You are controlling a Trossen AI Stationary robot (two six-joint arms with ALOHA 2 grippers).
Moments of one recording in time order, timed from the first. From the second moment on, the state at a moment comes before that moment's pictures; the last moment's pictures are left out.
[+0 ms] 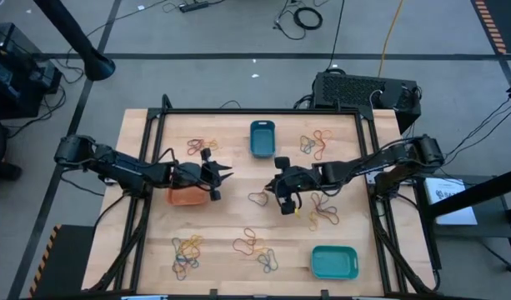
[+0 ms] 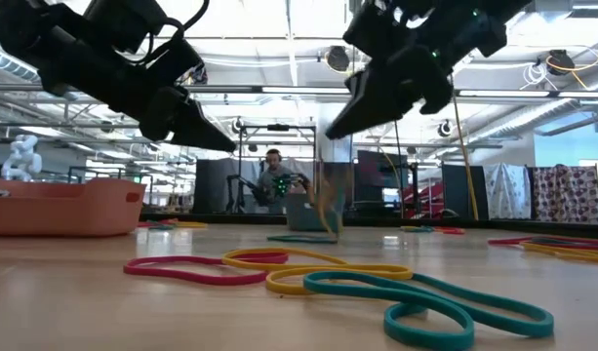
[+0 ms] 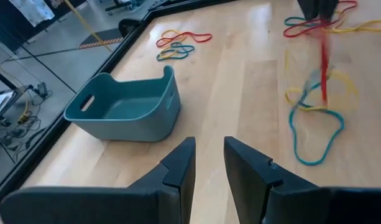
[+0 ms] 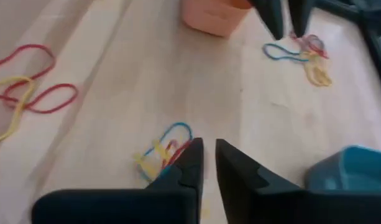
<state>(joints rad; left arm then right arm) -0.06 1.28 0.38 0.48 -0.37 0.14 0.10 1.56 0.89 0.00 0.13 -0.20</state>
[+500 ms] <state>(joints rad) -0.06 1.28 0.38 0.49 -0.36 0.11 0.10 1.68 0.89 -0.19 0.11 -0.08</state>
